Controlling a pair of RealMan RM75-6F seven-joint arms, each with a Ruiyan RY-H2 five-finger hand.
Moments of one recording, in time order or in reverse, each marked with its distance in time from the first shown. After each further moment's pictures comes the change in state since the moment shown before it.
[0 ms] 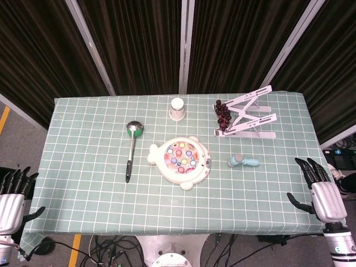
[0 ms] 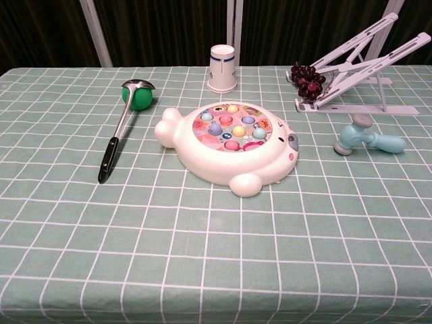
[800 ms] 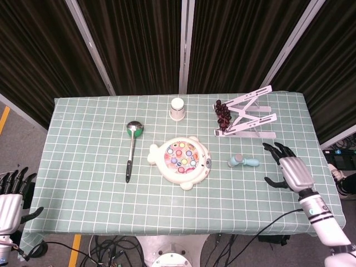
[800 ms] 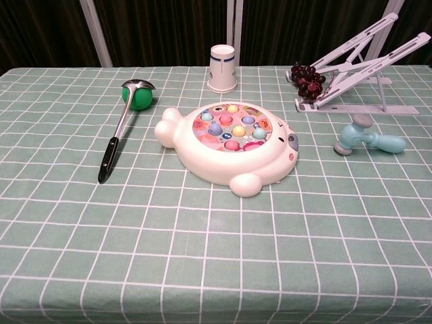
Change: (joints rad) left arm 0.002 0.002 -0.003 0.004 -0.020 -0.010 -0.005; right arm 0.292 0.010 0.105 -0.005 0.213 -0.470 -0.039
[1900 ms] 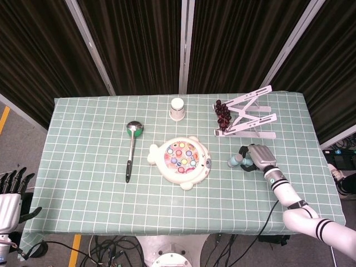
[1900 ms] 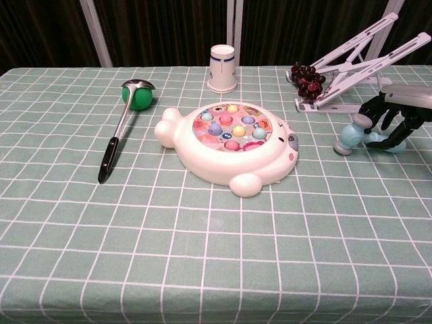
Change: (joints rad) left arm -0.004 -0.007 -0.001 0.028 -0.020 -0.019 -0.023; right arm 0.262 -0.368 0.014 0.456 0.244 -0.338 -0.047
